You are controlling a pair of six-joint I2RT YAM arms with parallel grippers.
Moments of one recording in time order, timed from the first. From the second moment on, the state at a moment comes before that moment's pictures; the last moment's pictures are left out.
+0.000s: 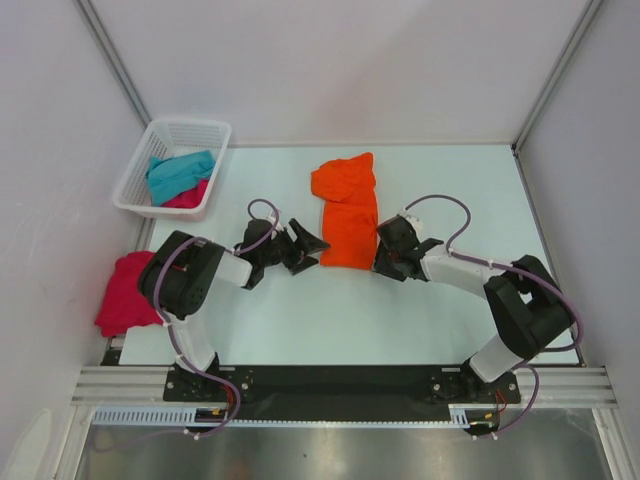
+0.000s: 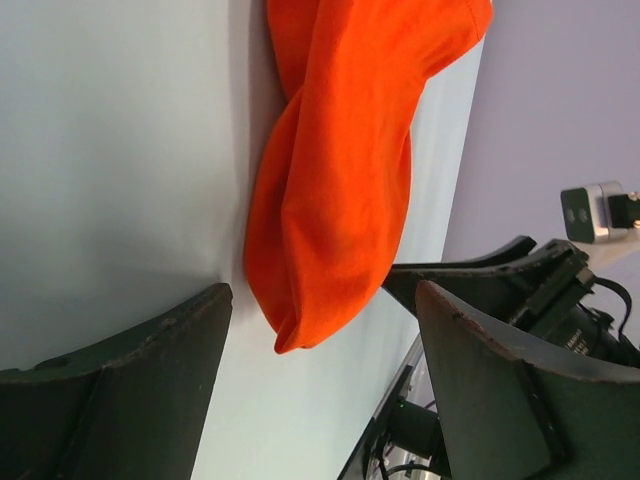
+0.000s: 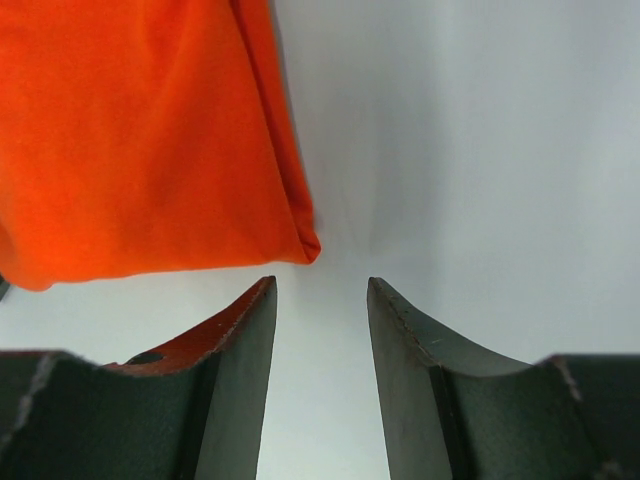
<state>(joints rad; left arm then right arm) -0.39 1.84 0.64 0.70 0.50 -1.13 0.60 1.57 0.86 -0.28 0.19 0.85</state>
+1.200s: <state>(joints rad) -0.43 1.90 0.71 0.68 0.51 -1.13 0.58 1.54 0.86 -0.20 0.17 0.86</state>
